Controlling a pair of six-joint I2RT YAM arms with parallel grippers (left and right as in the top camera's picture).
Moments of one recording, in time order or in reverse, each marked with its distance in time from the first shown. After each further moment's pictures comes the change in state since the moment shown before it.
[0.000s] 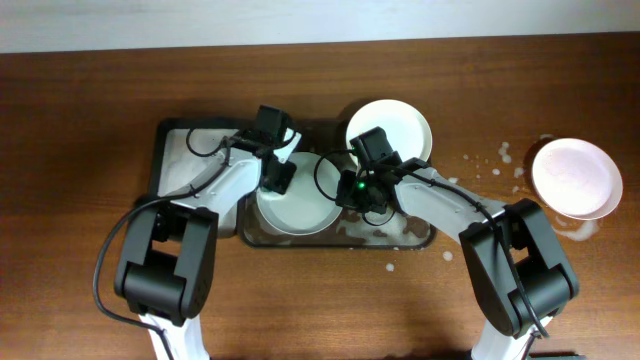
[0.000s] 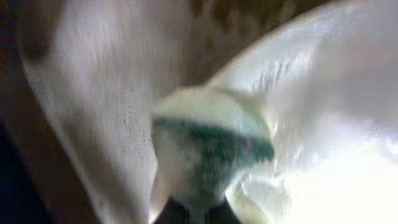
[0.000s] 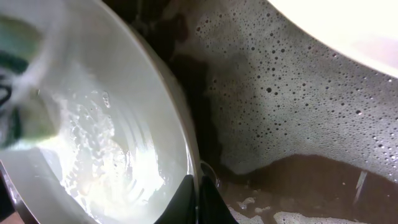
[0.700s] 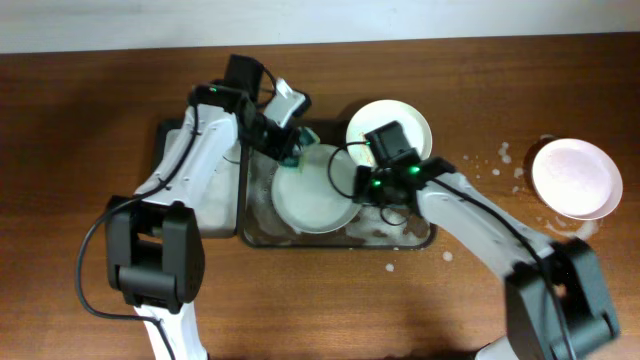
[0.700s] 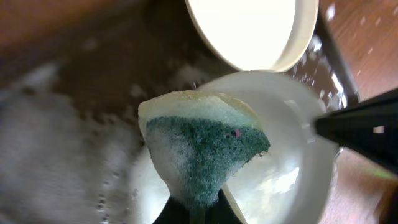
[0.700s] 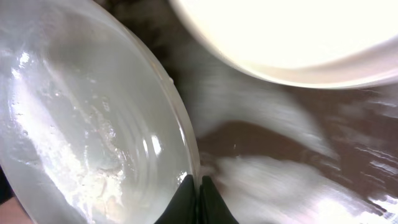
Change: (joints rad) left arm 0.105 0.040 0.410 -0.378 0.607 0.159; right arm -0.031 -0.209 -0.005 -0.180 0.154 -0.075
